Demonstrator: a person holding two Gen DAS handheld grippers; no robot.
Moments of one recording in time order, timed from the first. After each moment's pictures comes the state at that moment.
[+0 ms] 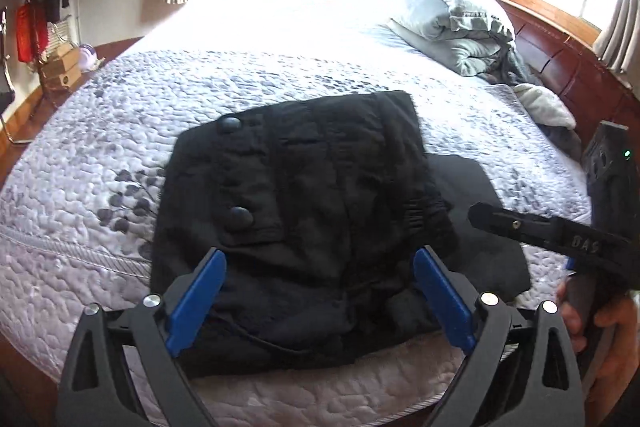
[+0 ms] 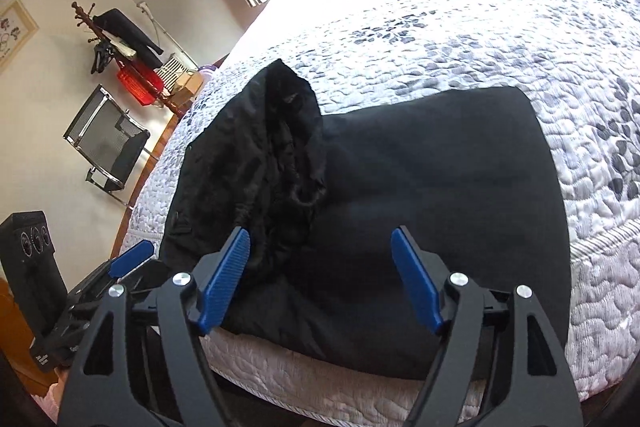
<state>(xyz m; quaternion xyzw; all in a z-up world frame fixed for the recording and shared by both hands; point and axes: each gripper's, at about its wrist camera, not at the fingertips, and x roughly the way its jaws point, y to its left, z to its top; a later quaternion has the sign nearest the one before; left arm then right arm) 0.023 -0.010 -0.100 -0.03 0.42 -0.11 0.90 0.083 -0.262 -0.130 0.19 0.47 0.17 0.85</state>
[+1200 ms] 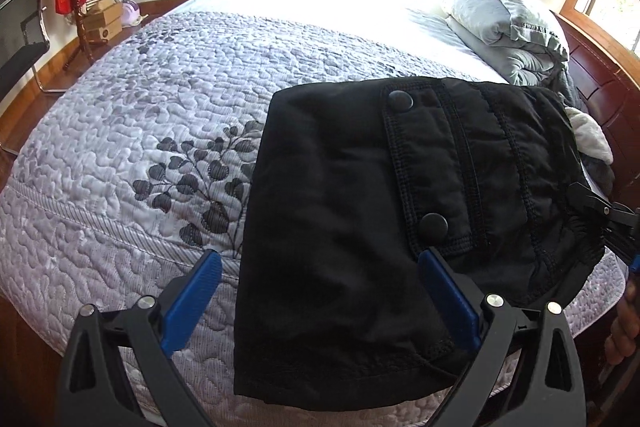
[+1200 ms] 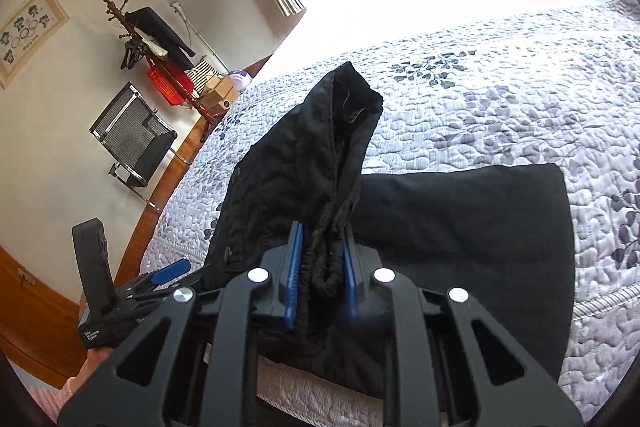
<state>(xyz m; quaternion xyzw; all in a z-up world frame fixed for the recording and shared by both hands) 0.047 0.020 -0.102 -0.09 0.46 -0.05 0.88 0.090 -0.271 -0.072 0.19 0.43 0.21 0.86</state>
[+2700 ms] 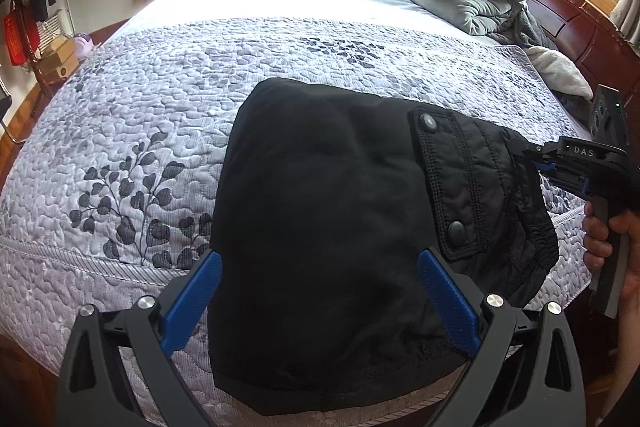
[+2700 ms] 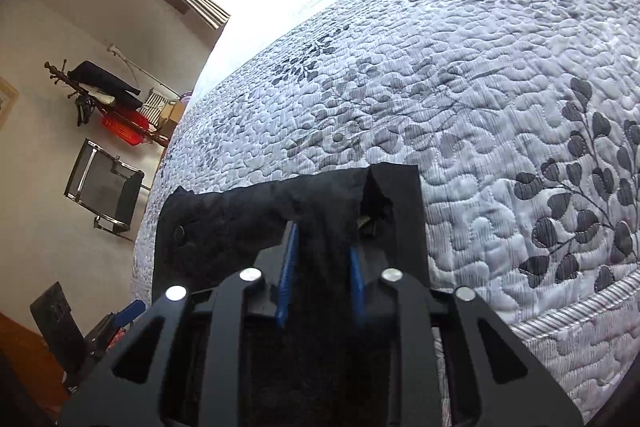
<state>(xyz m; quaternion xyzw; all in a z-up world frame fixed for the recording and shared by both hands) 0.050 -0.078 -0.105 -0.01 0.49 -0.10 0.87 0.143 -0.407 -0.148 0.26 0.48 0.15 0.83</state>
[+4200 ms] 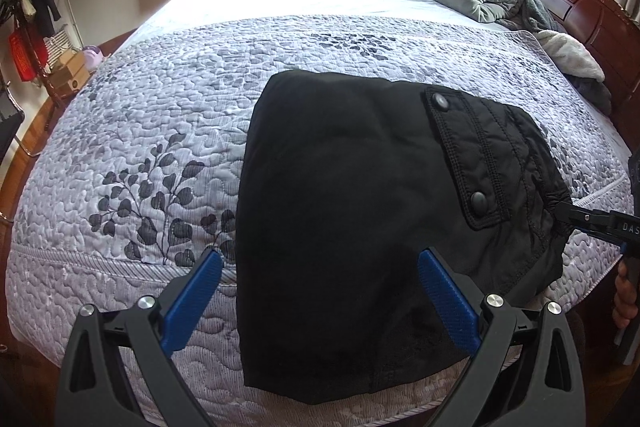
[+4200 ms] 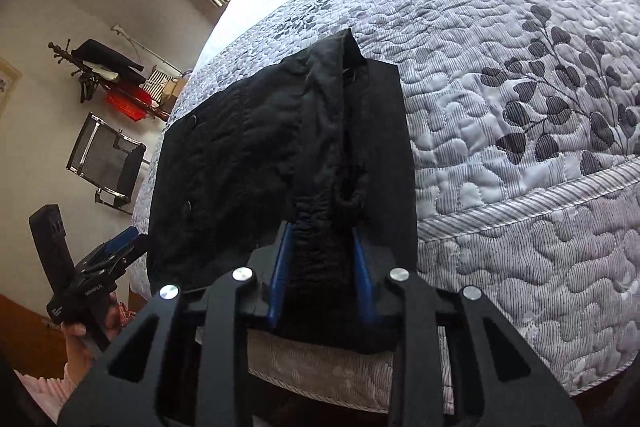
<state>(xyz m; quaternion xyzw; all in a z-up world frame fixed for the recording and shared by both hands) 0.042 -0.076 -0.109 0.02 0.49 -0.07 0.87 0.055 -0.403 -0.155 0.25 0.50 0.15 0.81</state>
